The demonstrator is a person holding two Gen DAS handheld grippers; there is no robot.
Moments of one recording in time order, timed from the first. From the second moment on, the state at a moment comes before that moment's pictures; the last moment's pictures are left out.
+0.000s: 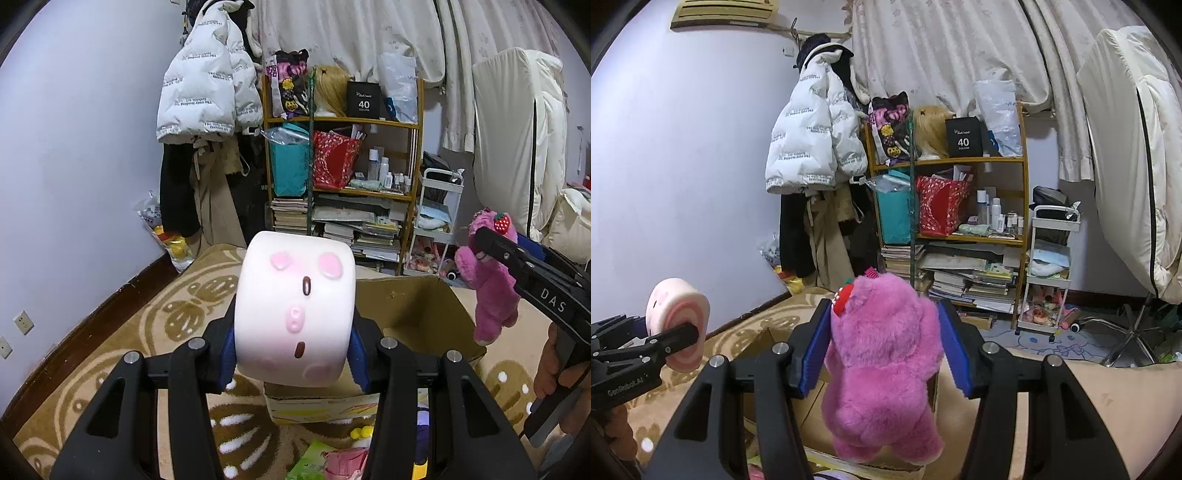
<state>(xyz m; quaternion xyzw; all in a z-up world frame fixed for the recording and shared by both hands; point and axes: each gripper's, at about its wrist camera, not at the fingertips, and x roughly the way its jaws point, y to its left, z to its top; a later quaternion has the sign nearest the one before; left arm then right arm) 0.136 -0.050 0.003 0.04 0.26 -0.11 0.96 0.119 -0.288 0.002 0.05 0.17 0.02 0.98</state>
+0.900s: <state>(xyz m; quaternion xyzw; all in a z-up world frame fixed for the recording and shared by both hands) 0.159 -0.064 -0.031 0.05 0.30 -0.12 0.95 0.139 -0.293 -0.034 0.08 0.19 0.04 0.98</state>
